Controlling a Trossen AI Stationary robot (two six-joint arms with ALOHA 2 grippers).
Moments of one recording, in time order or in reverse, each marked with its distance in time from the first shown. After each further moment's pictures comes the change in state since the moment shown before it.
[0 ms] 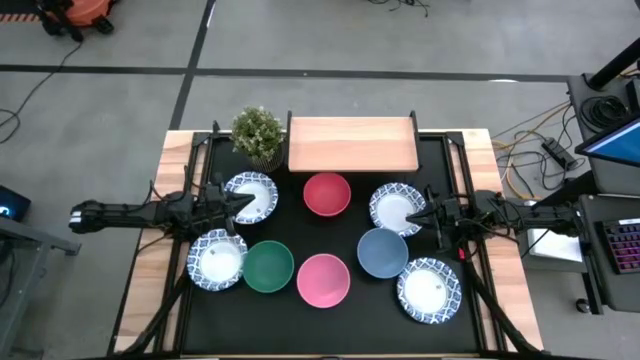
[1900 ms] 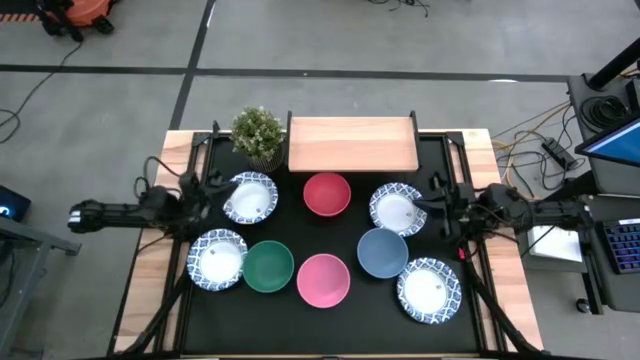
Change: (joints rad) left arm -0.001 0.021 0.000 0.562 0.145 -0.369; right arm 0.000 0.186 0.117 0.292 0.104 0.184
